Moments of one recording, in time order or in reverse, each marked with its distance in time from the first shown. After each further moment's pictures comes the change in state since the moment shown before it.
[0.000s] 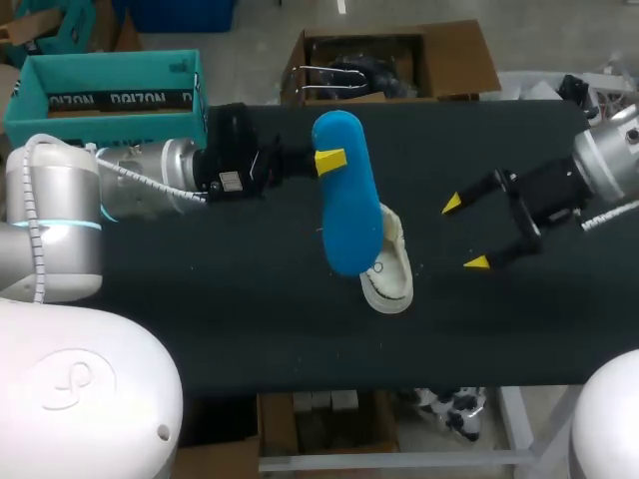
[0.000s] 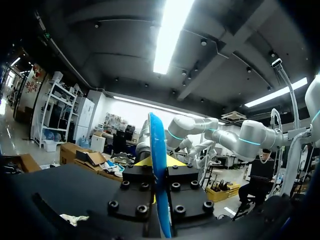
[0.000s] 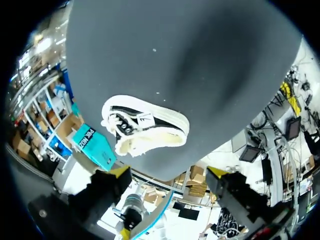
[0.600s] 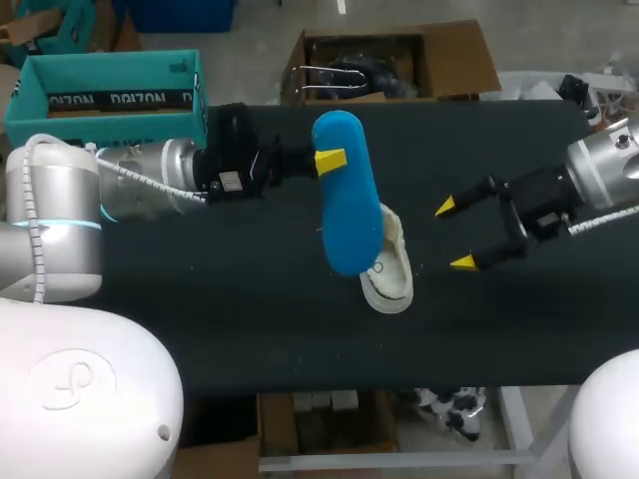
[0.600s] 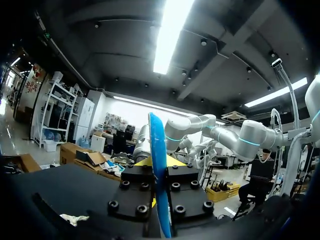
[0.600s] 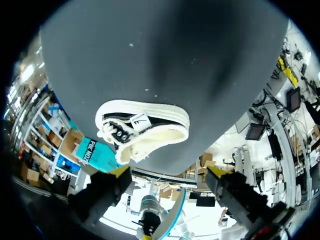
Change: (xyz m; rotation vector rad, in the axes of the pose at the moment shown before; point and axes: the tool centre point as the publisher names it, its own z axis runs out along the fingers) left arm 0.000 0.000 0.000 0.000 0.000 0.000; right arm 0.009 0.003 0.017 0.074 0.018 0.206
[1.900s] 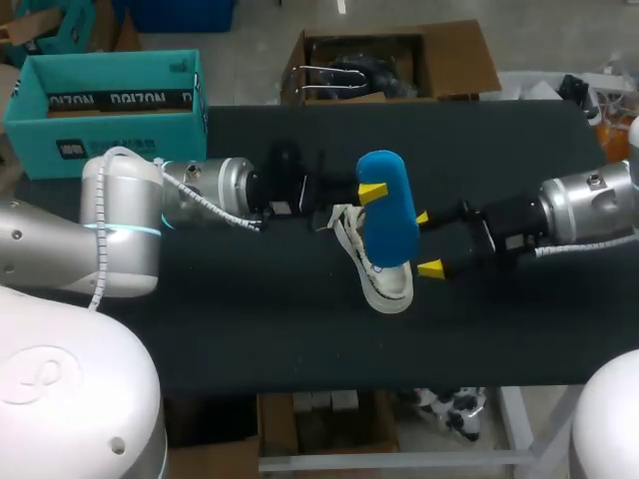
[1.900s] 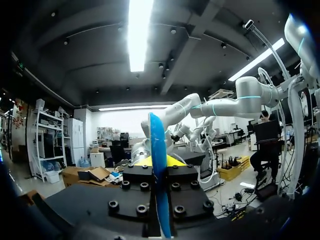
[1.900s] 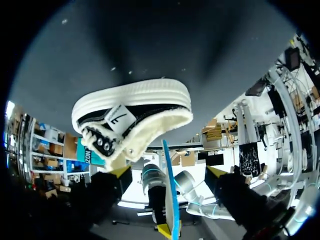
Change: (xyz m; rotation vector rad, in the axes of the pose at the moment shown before) left arm -0.036 0.071 0.044 -0.005 0.107 0.291; right arm 0.010 -0.003 0.044 0.342 -0.023 0.228
